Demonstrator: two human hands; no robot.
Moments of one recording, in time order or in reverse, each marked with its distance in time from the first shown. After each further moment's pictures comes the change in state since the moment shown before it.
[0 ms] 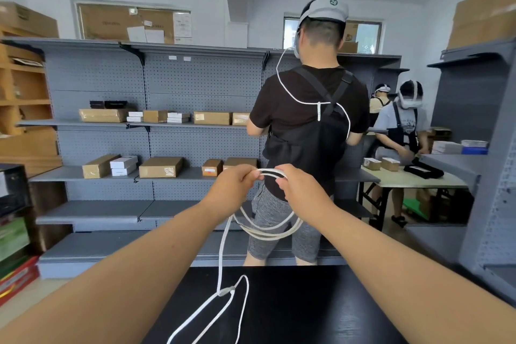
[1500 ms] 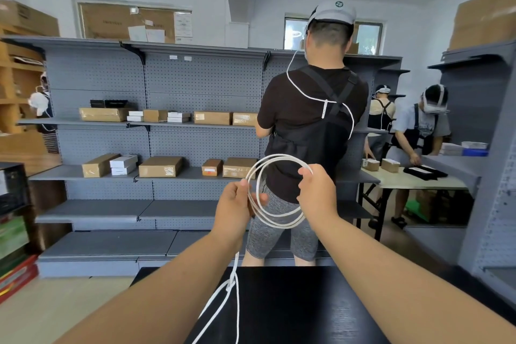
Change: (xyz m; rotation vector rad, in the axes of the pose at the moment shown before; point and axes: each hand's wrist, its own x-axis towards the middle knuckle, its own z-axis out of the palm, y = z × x) left_hand -0.028 -0.009 0.038 -0.703 0.253 -0.247; right_hand 0.008 0.021 0.015 0.477 0.404 0.329
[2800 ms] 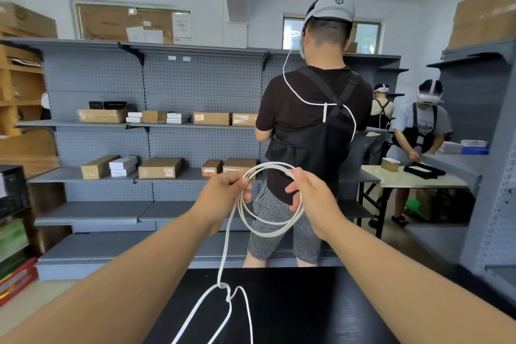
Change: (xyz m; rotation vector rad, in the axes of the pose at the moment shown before) left_hand 0.025 0.028 -0.027 0.265 -0.203 0.026; right_hand -0.010 0.001 -0.007 0.208 -0.263 0.048
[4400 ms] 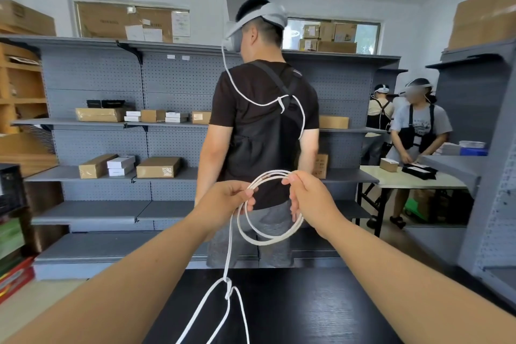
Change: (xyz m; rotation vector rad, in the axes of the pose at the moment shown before) left_hand -0.010 -0.001 0.001 0.116 -0.159 -0.003; right_hand 0.005 0.001 -0.002 -0.207 -0.064 -0.145
